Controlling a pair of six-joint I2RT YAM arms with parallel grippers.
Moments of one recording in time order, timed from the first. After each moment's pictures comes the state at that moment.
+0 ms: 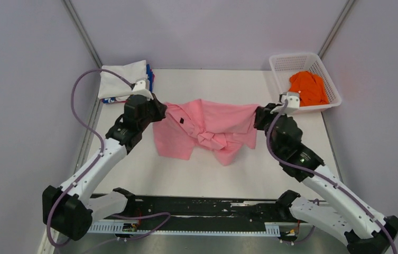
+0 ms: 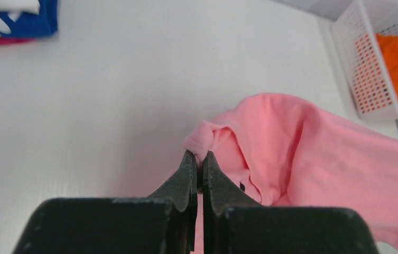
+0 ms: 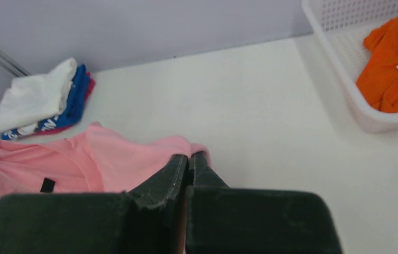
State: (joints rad) left arm -0.41 1.15 0.88 -0.14 -0.10 -0.52; right arm 0.71 0.86 0.82 -0.14 0.60 0.39
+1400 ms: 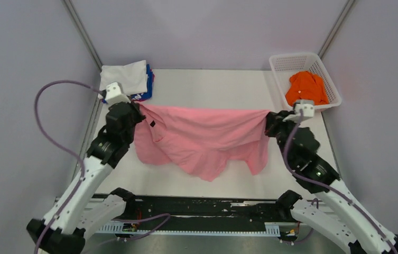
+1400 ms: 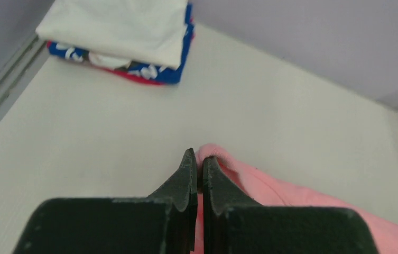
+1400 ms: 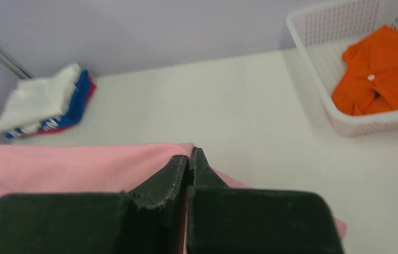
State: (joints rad) left arm -0.41 0.78 0.94 -0.32 -0.50 -0.47; right arm 0.69 0.58 0.85 -0.23 0.57 0.30
